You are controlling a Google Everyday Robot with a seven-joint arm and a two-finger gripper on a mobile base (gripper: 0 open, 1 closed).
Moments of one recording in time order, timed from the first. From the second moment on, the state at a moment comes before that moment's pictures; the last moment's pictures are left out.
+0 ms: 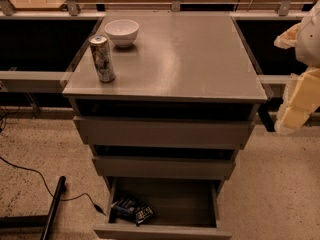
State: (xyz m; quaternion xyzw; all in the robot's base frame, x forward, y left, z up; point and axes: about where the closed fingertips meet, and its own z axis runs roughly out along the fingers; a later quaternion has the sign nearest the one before) arm 0.438 -0.214 0.986 -0.60 0.78 -0.05 0.17
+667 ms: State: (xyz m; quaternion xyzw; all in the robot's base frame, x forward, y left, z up) arm 0.447 -0.205 0.956 -0.61 0.77 -0.02 0.15
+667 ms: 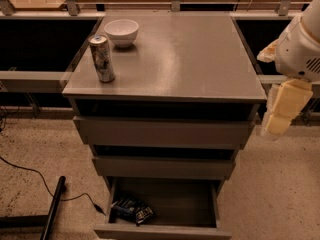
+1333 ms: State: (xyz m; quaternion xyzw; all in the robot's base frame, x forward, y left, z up) arm 0.393 -0.101 0.855 -0.64 0.73 0.12 0.22
